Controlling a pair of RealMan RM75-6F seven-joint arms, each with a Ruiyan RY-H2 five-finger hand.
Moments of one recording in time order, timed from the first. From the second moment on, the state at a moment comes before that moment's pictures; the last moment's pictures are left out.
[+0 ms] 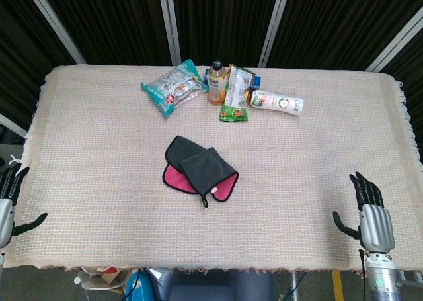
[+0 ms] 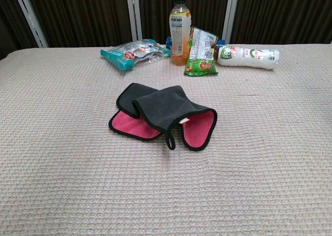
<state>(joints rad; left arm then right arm) -0.04 -1.19 -0.06 -1.58 1.51 1.58 -0.01 0.05 -1.29 0.09 -1.66 -1.47 1.50 0.08</state>
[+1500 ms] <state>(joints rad) -0.07 -1.23 -0.05 -1.56 1.51 1.51 0.04 0.06 -1.30 0.09 -1.64 -1.45 1.48 0.06</state>
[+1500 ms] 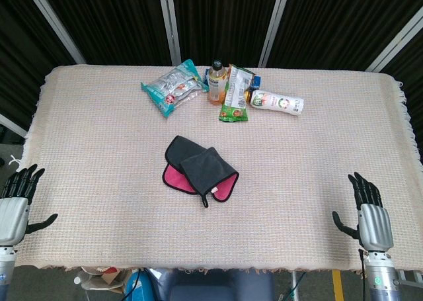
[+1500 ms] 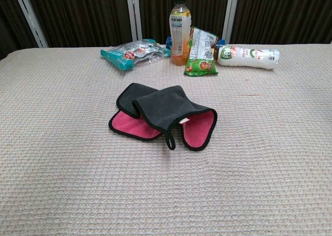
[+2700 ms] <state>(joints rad) -0.69 -1.74 -0.28 -1.03 1.34 1.01 0.38 0.10 -1.32 0.15 -1.57 -1.33 1.41 0.10</state>
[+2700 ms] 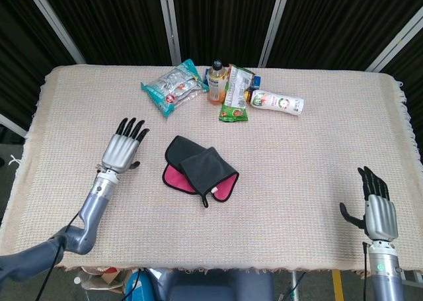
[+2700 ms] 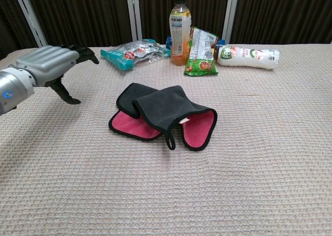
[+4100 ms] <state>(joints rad) -0.87 -1.99 -0.22 -0.74 1.41 1.11 0.19 0.09 -1.31 0.16 -1.58 -1.33 1.43 0.12</state>
